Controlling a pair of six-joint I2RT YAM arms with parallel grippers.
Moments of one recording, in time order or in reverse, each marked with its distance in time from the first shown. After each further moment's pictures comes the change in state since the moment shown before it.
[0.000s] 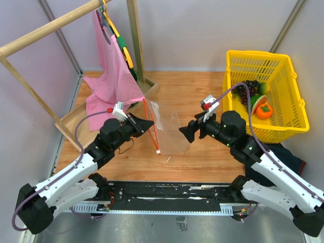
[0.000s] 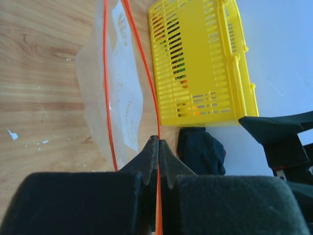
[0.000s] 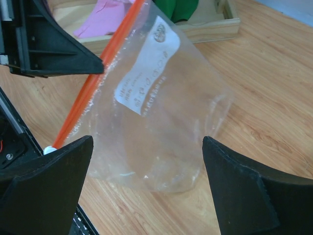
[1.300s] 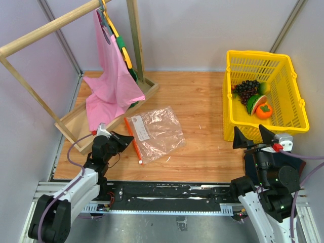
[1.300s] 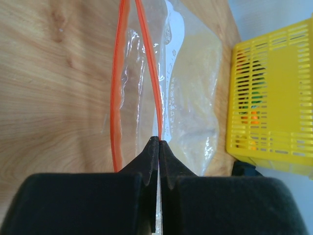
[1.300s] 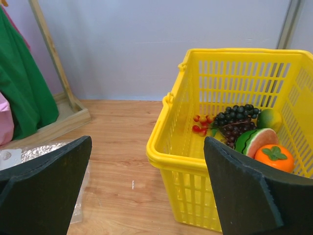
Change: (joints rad) left arm 0.414 -0.069 -0.485 0.241 0.177 -0.004; right arm -0.467 -0.813 -0.234 -0.093 0.223 -0.064
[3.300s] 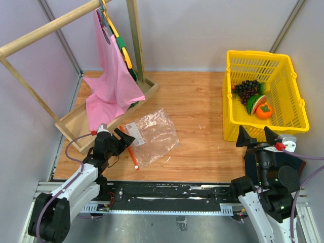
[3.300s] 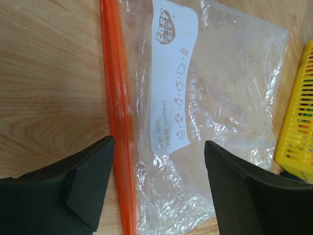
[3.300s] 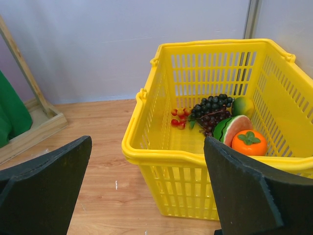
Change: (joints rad) left arm -0.005 0.031 0.105 -0.313 -0.104 0.080; right arm -0.001 -0.005 0.000 -0.019 0.119 -0.003
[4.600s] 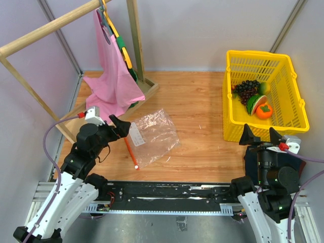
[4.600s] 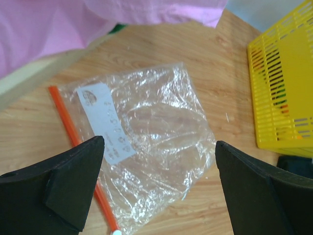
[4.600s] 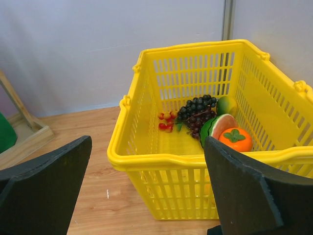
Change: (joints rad) left arm -0.153 -0.282 0.463 -0.476 -0.183 0.315; right arm -0.057 0.000 0.000 0.019 0.039 0.013
